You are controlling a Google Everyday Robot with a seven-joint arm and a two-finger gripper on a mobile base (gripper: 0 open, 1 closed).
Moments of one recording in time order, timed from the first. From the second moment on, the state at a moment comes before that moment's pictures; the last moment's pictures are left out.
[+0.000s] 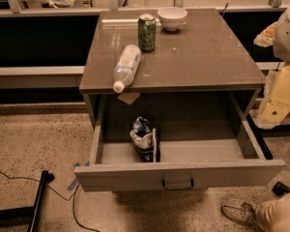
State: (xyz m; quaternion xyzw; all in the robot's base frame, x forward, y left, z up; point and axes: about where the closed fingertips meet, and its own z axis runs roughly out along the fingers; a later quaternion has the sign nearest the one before) arm 0.438 -0.217 0.976 -0.60 0.78 -0.03 0.16
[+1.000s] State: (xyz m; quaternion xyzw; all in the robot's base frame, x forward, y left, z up) arm 0.459 -0.170 0.873 -0.66 0.74 0.00 0.14
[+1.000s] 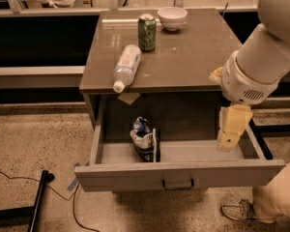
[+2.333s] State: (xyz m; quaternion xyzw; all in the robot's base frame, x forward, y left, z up) arm 0.516 -0.146 0.806 -0.86 0.50 -0.11 0.08
